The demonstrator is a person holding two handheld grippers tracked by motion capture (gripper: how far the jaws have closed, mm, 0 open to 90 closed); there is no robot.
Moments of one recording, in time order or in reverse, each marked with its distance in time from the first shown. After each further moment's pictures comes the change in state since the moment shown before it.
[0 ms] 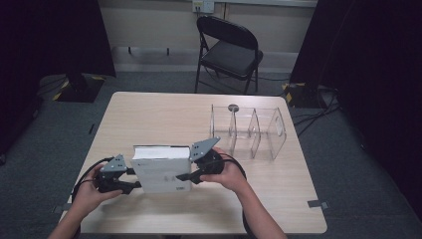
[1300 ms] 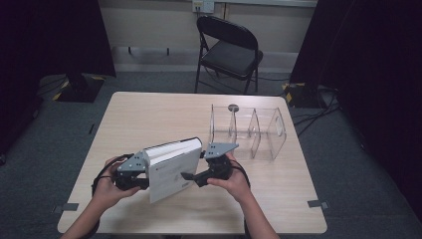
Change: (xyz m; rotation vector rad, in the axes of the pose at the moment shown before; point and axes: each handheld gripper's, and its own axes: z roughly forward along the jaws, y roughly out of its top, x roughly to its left) left arm -0.034 0.053 0.019 -0.061 -0.114 0.120; right arm 0.004 -0.032 -0.009 -0.223 -0.149 0.189
